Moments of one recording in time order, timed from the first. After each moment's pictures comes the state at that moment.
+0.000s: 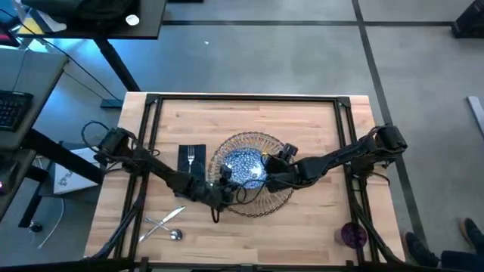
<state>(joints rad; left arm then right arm) -0.43 1.81 0.82 0.34 -0.67 0.50 0.32 1.67 1.10 -0.65 0.69 0.55</state>
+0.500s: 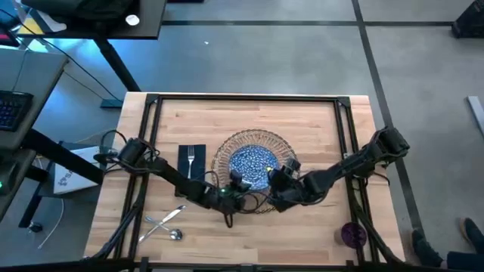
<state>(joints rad) -0.42 1.99 0.99 0.37 -0.75 0.52 0.45 1.68 1.10 -0.62 0.67 0.74</state>
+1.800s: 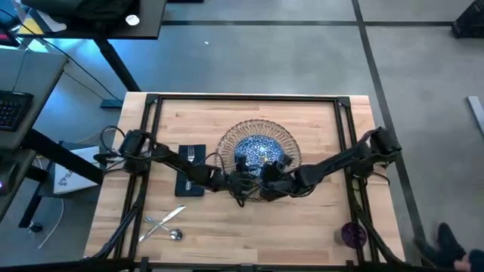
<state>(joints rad) -0.26 1.93 1.00 0.35 -0.65 0.40 0.34 1.78 1.10 -0.50 0.61 0.61</state>
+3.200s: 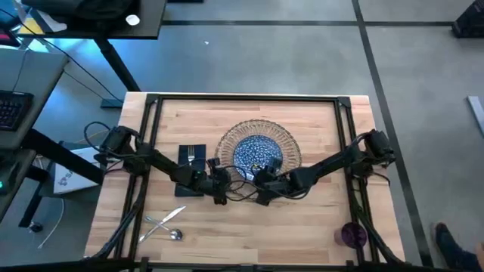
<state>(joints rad) -0.32 1.78 0.77 0.01 -0.54 -0.28 0.33 1.83 1.10 -0.33 0.54 0.41</state>
